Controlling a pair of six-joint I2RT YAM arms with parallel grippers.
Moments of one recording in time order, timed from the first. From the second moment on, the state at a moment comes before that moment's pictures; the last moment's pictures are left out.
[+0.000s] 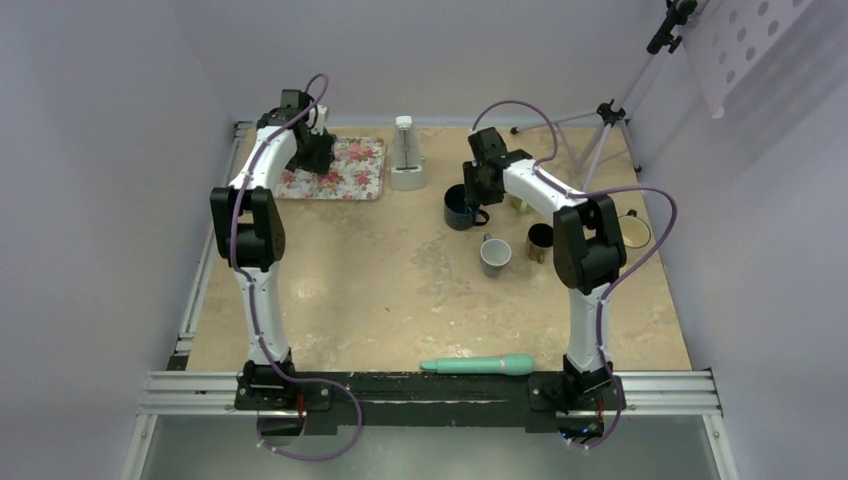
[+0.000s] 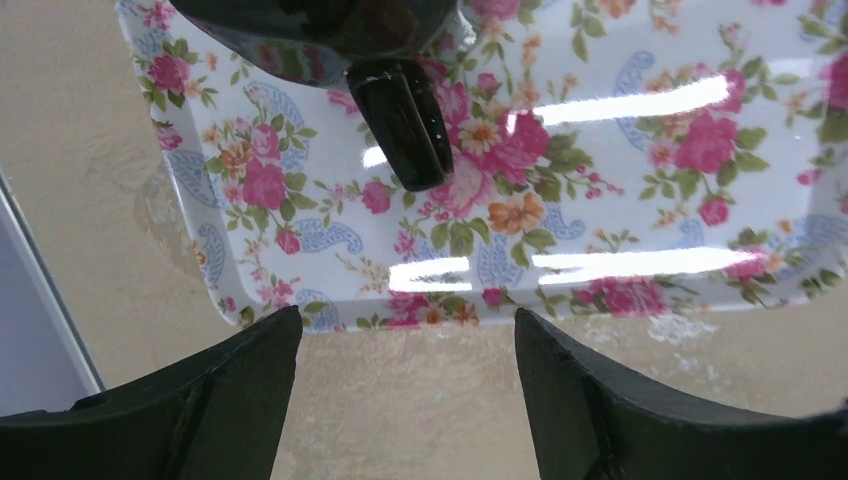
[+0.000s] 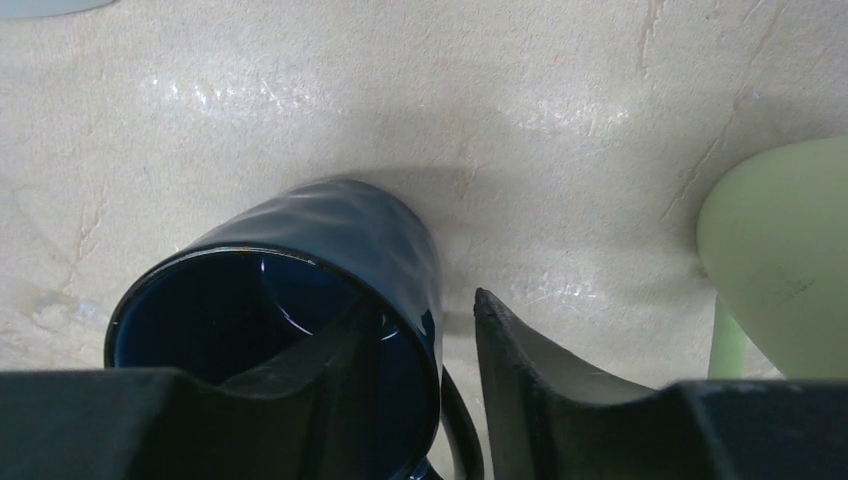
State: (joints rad) left arm -0.04 2.21 2.03 -0.86 -0.07 0.15; right arm 0.40 2.07 1.65 -0.60 0.11 0.28
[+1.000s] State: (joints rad) left arm -0.03 2.45 2.20 -0.73 -0.06 0.02; right arm 0.40 1.78 1.57 -0.69 0.09 0.26
